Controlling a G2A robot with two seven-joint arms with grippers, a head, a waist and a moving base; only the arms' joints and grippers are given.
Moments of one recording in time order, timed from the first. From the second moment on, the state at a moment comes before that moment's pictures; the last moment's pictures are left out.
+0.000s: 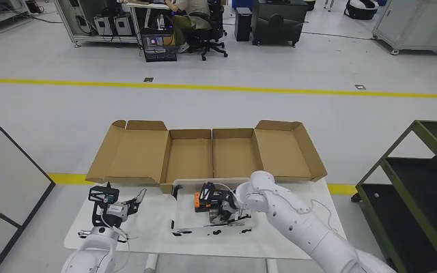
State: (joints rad) left arm 1.73 -1.15 -1.60 -1.80 1.33 0.00 0.00; right arm -0.68 -1.37 0.57 -1.10 -0.96 -0.59 0.89
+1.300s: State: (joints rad) left arm 1.73 -1.15 -1.60 -1.80 1.33 0.00 0.00; right arm -0.84 -1.27 0.79 -1.37 -1.06 -0.73 0.80
